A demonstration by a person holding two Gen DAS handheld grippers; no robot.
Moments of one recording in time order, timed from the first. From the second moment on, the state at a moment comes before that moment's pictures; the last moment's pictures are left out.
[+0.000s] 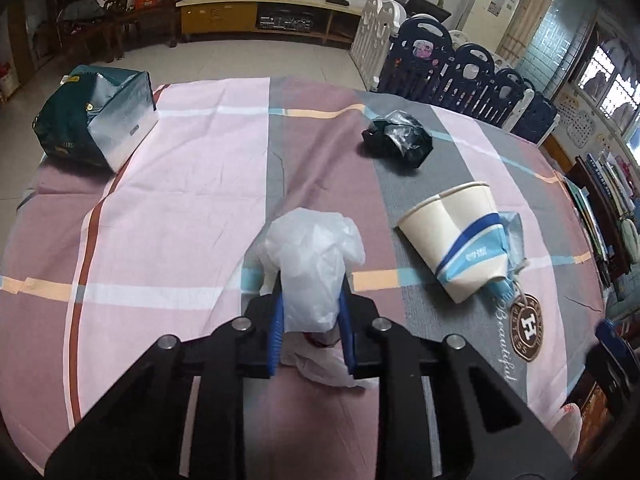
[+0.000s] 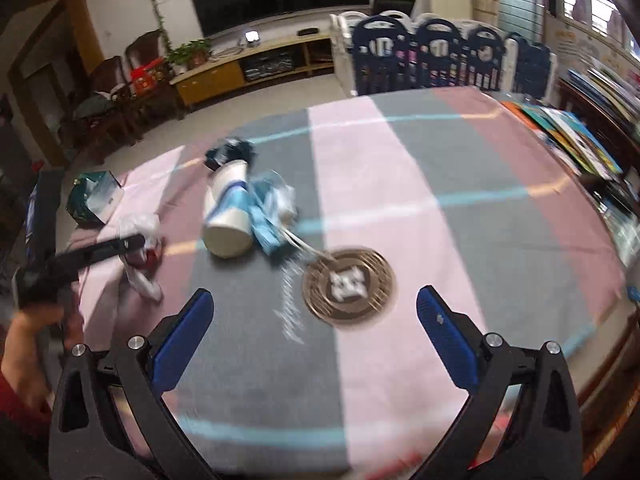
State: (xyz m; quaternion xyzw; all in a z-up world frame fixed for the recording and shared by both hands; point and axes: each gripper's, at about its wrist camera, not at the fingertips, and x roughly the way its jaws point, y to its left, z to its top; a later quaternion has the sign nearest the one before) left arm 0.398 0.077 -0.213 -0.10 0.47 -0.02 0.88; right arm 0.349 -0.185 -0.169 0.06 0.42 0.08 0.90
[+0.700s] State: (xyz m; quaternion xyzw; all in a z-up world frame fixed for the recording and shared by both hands) left arm 0.264 0.114 -0.168 -0.16 0.41 -0.01 0.90; right arm 0.392 -0.078 -0.205 -0.14 0.41 0.09 0.90
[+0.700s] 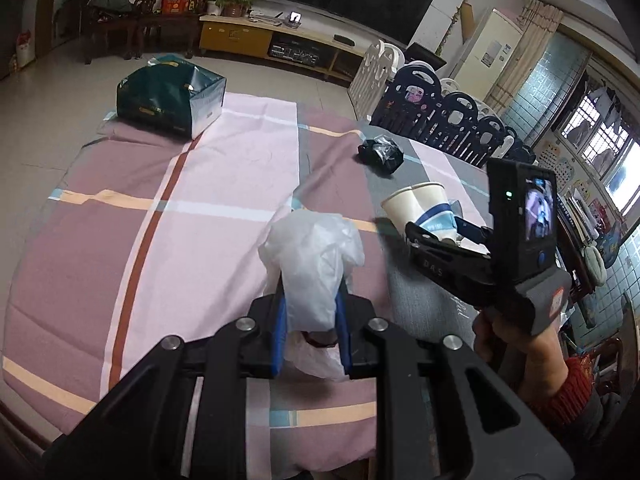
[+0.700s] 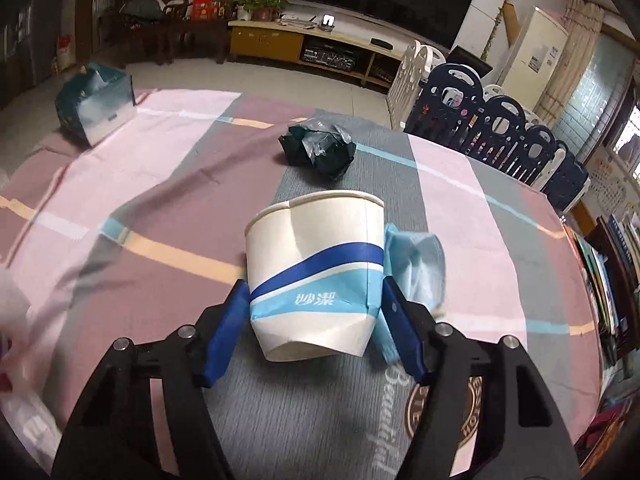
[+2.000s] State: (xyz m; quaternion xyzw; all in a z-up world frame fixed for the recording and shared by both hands) left arm 0.122 -0.029 -0.031 0.01 0.30 -0.08 0.95; right arm 0.127 -0.245 -0.054 0.06 0.31 0.04 0.95
